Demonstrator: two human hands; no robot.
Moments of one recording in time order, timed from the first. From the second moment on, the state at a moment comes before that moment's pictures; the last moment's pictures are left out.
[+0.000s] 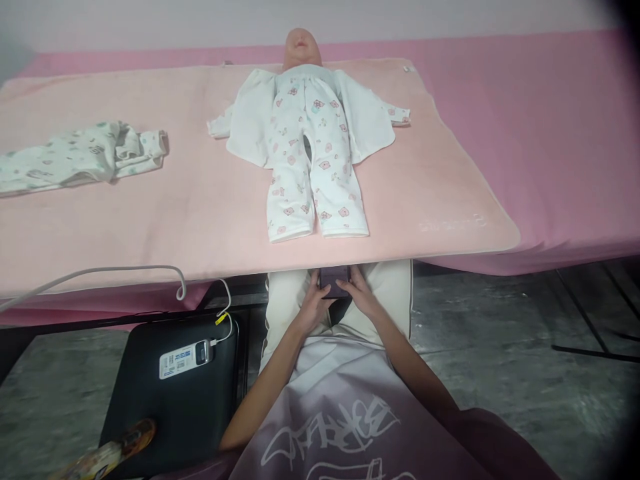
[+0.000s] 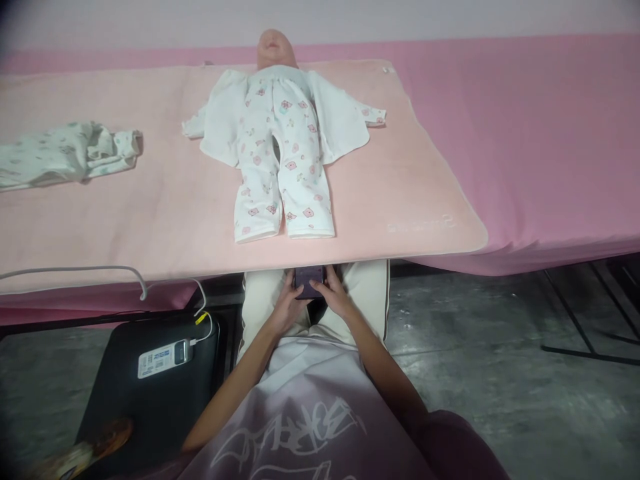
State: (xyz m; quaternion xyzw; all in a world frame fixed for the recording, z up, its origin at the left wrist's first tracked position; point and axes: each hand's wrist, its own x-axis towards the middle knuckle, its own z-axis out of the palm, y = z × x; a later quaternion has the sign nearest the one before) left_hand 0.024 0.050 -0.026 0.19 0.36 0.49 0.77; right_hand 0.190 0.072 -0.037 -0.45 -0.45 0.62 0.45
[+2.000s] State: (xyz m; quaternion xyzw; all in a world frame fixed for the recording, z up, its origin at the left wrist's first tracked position) left_hand 0.025 0.052 -0.027 0.17 0.37 0.51 0.76; right_hand 0.200 0.071 -0.034 -0.44 -0.45 0.65 0.43
